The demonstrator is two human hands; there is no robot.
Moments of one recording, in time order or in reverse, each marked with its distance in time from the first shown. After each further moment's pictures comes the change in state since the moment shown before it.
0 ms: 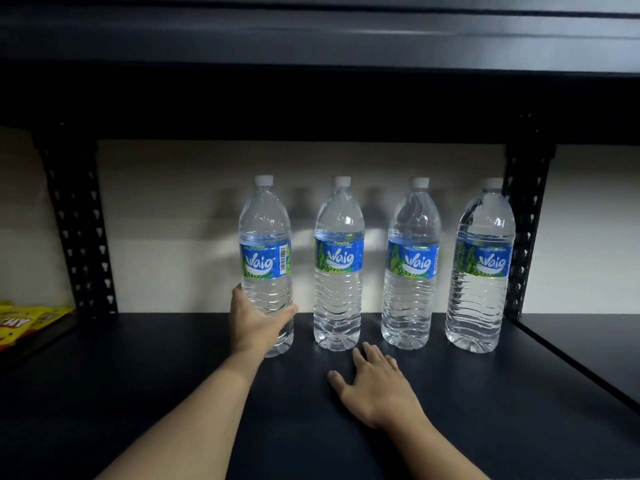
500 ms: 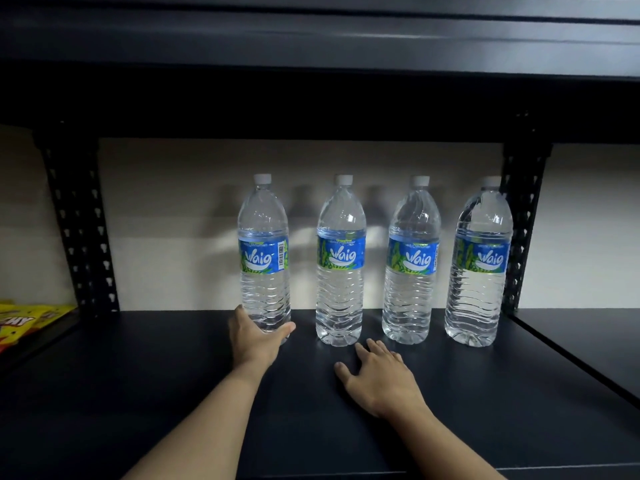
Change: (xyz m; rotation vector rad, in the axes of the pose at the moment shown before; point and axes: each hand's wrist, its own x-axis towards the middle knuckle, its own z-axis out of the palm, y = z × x) left_hand -0.007 -0.038 0.003 0.102 -0.031 -0.095; right_hand -0.002 -0.002 -0.004 -0.003 0.032 0.036
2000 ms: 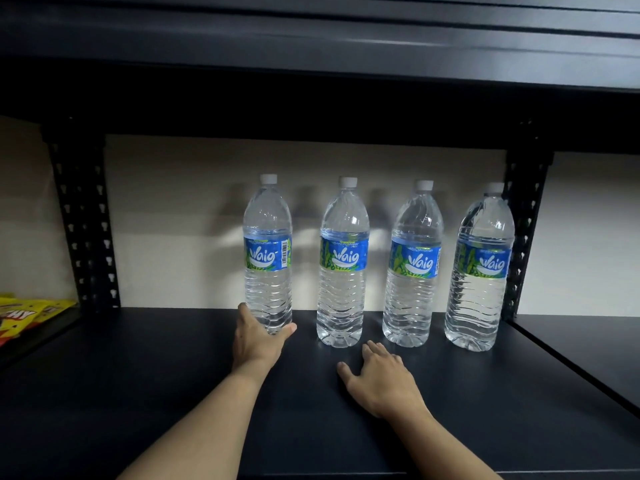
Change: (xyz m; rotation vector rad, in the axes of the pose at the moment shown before) left_hand -0.006 0.007 -0.003 0.096 -0.061 -0.006; right_hand -0.004 -0.002 -0.003 0.023 0.033 0.022
